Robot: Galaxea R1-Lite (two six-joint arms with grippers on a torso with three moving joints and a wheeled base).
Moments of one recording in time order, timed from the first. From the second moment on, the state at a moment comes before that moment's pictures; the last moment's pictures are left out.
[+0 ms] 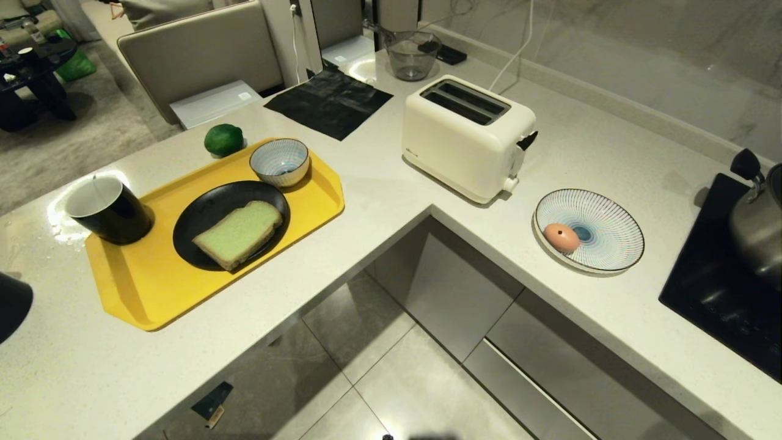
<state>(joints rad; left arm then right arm) 0.00 0.00 0.00 -0.01 0.00 0.00 0.00 0.39 -0.38 -0.02 0.02 0.02</state>
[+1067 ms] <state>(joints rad) 0.00 0.00 0.00 -0.01 0.00 0.00 0.06 1.02 -1.07 0.44 0.00 0.00</state>
